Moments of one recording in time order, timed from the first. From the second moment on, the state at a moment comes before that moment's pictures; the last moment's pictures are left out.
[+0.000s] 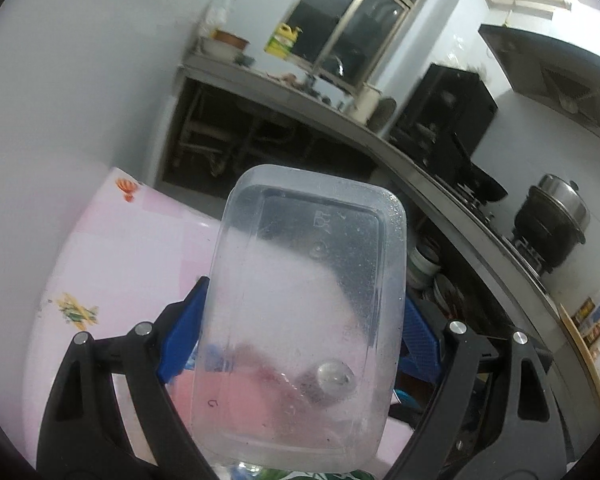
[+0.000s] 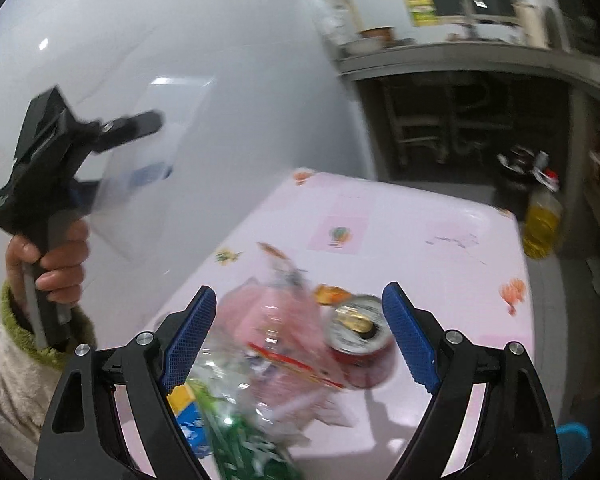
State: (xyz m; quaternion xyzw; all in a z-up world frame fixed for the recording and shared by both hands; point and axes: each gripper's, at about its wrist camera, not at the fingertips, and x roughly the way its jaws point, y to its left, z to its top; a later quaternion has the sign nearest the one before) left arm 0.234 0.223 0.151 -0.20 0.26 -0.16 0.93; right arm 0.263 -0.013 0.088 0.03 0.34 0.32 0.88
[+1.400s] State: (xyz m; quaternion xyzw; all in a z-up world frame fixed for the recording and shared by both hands) left arm 0.168 0.235 0.183 -0.21 0.17 -0.18 0.95; right arm 0.218 -0.017 0.154 0.03 0.24 0.18 0.95
